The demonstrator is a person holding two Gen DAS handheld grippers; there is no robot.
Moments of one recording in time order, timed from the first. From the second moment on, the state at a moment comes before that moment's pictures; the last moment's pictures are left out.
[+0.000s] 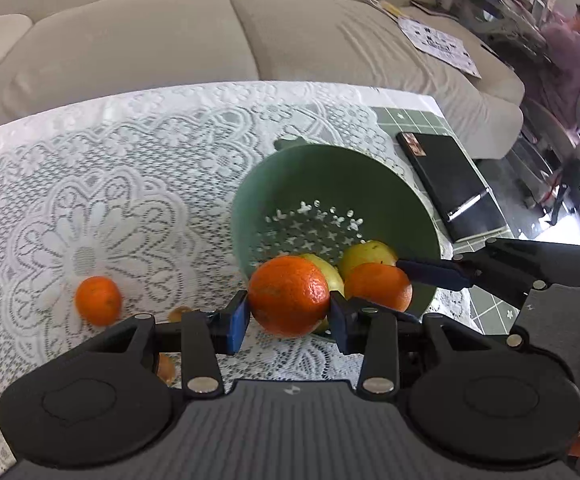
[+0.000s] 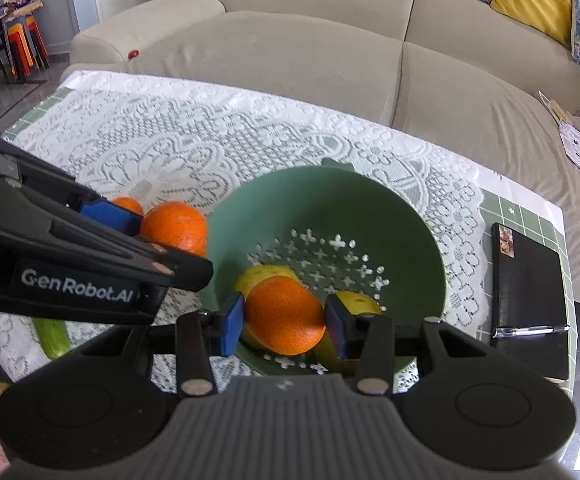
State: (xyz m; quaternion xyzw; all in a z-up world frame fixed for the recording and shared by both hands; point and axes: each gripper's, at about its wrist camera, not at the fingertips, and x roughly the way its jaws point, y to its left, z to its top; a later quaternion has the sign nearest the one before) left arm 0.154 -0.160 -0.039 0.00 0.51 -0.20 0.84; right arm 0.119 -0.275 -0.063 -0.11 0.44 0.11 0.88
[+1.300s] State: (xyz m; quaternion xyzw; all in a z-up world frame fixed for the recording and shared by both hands) left arm 0.187 -0.156 -0.069 0.00 0.53 -0.22 0.82; right arm 0.149 -0.277 -0.094 -0.13 0.48 0.10 0.86
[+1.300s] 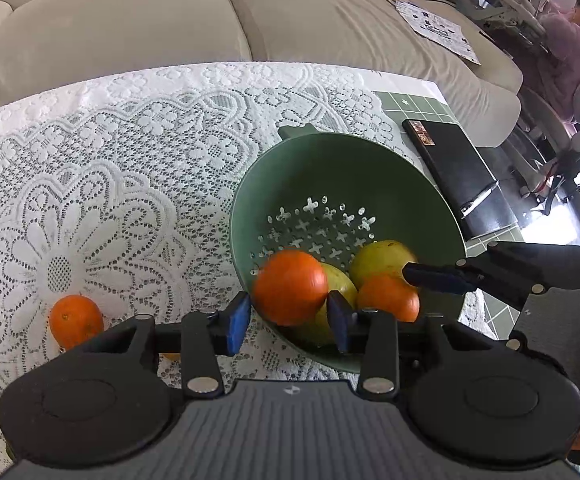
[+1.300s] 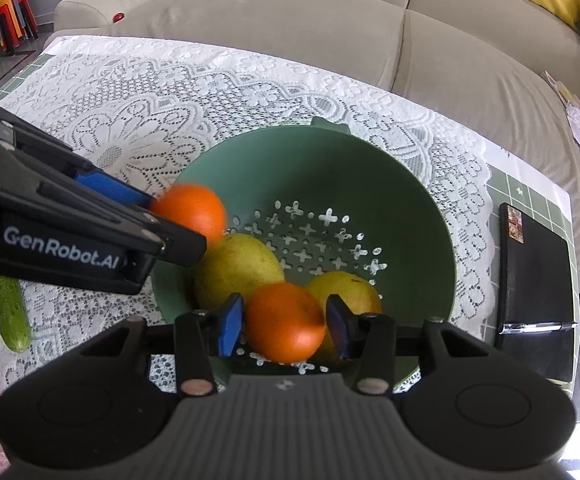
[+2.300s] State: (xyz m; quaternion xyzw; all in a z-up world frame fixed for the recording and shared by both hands) left arm 0.138 -0.109 -0.028 0.03 0.48 -0.18 0.86; right arm 0.105 -0.249 -0.068 -0.06 0.44 0.10 0.89
